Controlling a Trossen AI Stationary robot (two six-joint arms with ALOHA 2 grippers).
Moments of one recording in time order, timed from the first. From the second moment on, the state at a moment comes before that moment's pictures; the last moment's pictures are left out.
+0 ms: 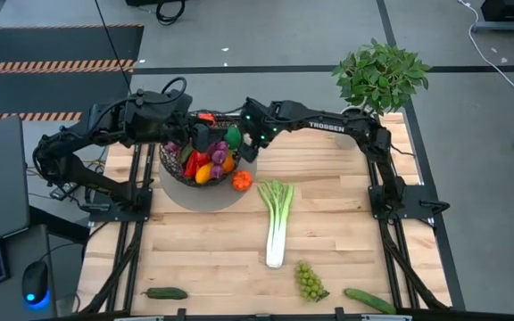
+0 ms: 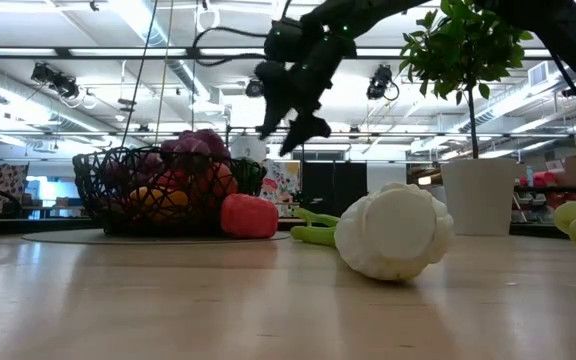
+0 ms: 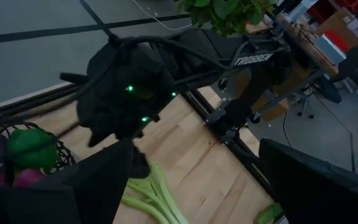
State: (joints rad) left arm 0.08 1.31 1.81 -0.95 -0.29 -0.77; right arm -0.35 2.08 1.93 -0.89 -0.21 0.30
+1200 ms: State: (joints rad) left arm 0.09 1.35 1.81 -1.18 -0.29 -0.50; right arm -0.33 1.80 1.86 -1.41 -0.13 0.18
